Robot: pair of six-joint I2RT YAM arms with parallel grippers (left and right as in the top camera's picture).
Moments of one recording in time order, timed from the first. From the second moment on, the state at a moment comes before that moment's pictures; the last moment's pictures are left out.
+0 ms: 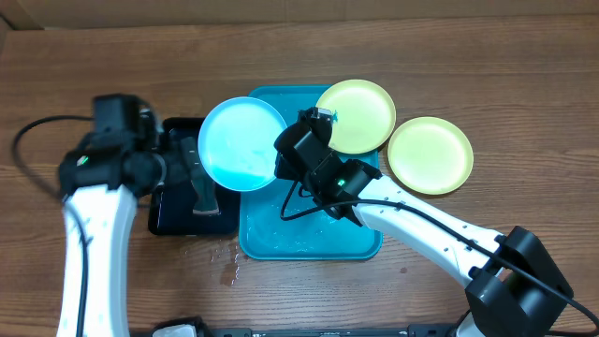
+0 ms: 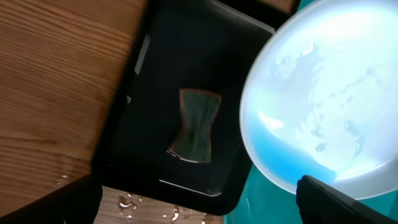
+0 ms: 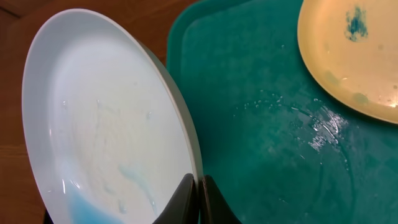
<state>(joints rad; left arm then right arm) 0.15 1.31 1.25 -1.10 0.07 -0.26 0.82 1.73 1.23 -0.31 0.21 0.91</state>
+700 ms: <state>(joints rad) 0.17 1.16 1.27 -1.13 0.01 -0.25 0.93 1.78 1.24 -0.14 0.38 0.73</state>
